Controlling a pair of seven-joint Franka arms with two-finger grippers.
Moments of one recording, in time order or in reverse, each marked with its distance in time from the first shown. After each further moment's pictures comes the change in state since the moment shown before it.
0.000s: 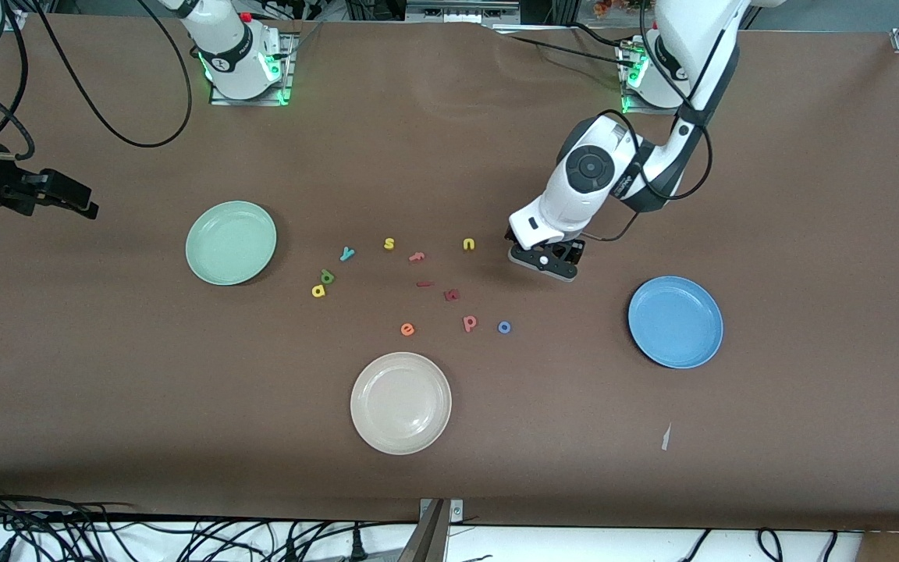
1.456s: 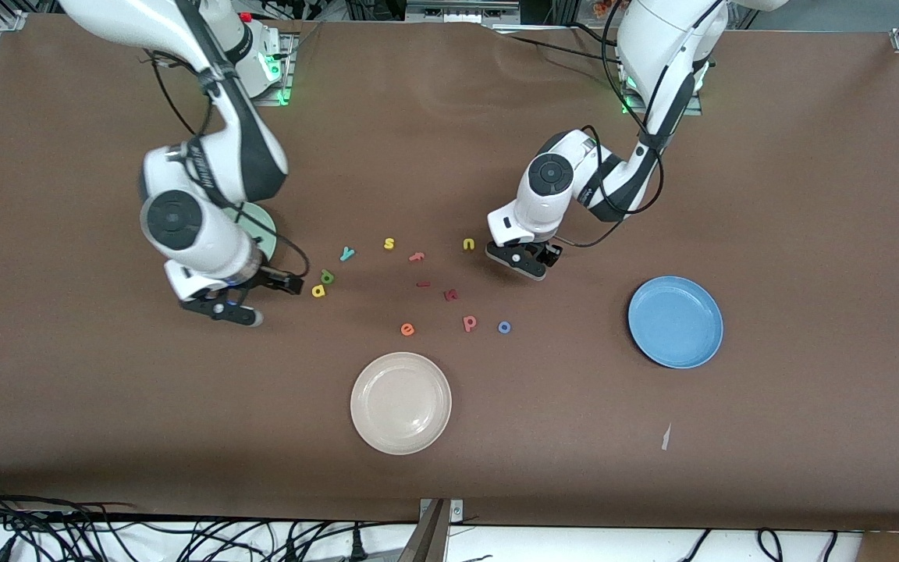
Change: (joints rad) left arm -0.119 0.122 0.062 0.013 0.062 0.095 -0.018; right arm 0.357 0.365 0.014 -0.229 -0.050 0.539 0.632
